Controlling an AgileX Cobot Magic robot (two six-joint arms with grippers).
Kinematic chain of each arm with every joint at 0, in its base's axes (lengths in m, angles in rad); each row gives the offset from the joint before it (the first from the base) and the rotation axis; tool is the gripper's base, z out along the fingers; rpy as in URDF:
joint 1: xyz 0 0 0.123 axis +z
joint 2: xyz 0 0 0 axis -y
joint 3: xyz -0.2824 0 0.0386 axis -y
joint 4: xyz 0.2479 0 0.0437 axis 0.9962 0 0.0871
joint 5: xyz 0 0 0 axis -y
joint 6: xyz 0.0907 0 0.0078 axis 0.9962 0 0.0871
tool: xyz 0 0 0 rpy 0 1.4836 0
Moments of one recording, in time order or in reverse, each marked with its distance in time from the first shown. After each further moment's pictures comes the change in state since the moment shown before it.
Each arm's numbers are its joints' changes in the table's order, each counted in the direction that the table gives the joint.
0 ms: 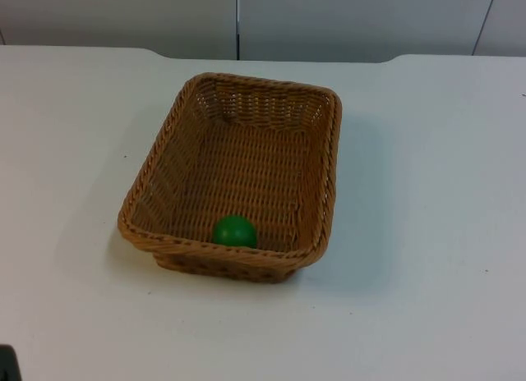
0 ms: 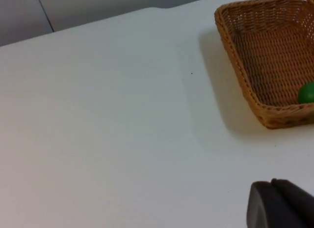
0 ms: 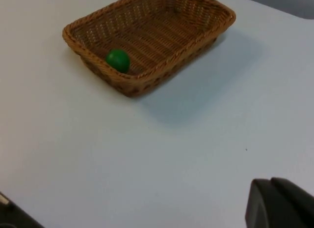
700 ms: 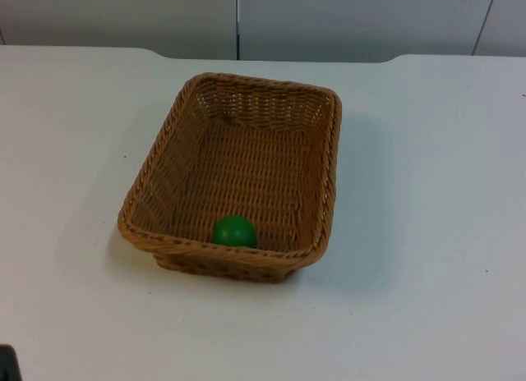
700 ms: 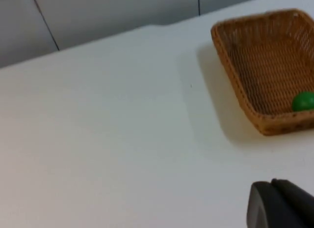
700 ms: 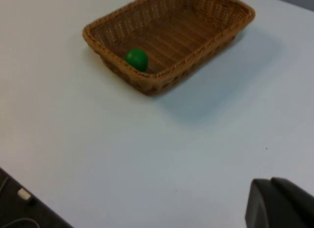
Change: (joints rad) right arm 0.000 0.000 0.005 0.051 -0.026 -0.009; left arm 0.000 0.000 0.083 -0.004 -0.063 0.028
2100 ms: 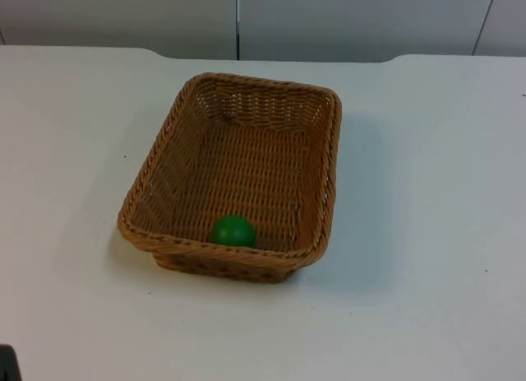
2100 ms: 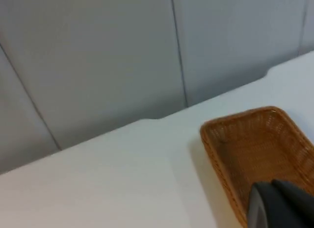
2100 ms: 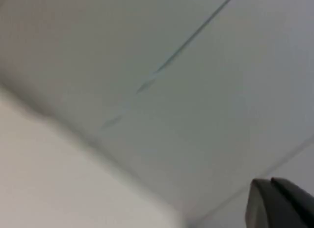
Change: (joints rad) right arm 0.000 -0.240 0.554 -0.539 0.049 -0.351; left arm 0.000 -0.409 0.374 -0.128 0.164 0.129
